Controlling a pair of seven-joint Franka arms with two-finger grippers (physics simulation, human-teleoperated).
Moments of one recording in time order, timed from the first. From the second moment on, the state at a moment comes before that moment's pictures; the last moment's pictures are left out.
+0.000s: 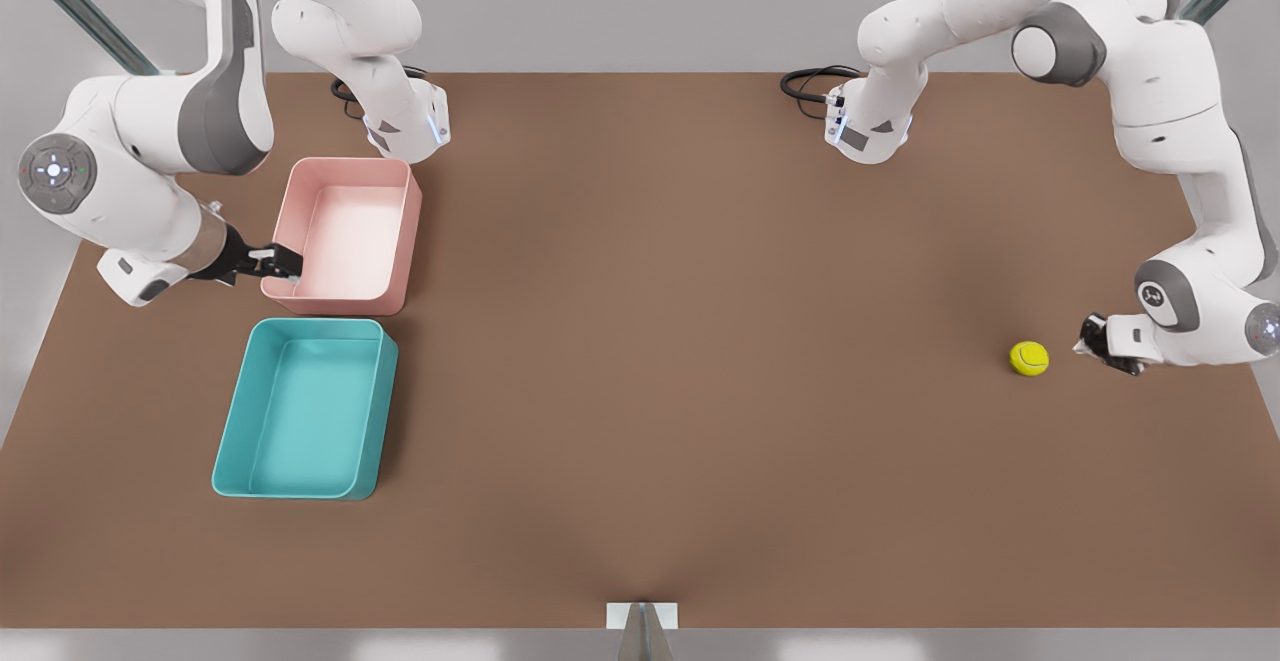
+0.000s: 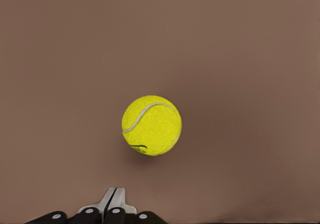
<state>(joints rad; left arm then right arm) 0.38 0.59 0.11 -1.72 0.01 2.06 1.40 0.09 0.05 -0.07 -1.66 -0.01 1.57 -0.01</state>
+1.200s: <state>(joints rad) 0.15 0.44 -0.17 -1.72 0.04 2.20 1.35 0.07 -0.01 -0.08 -1.72 0.00 1.59 -0.01</state>
